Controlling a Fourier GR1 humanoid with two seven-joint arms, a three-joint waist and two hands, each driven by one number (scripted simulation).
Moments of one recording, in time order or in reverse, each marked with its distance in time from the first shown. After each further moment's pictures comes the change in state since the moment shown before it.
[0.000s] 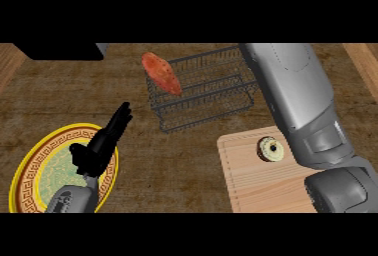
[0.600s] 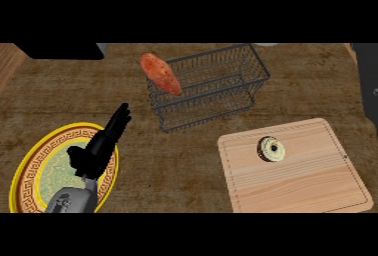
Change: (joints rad) left arm 0.015 0.000 0.003 -0.014 -0.005 -0.003 -0.006; right arm 0.103 -0.316 -0.192 -0.013 -0.032 -0.128 -0.194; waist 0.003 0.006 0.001
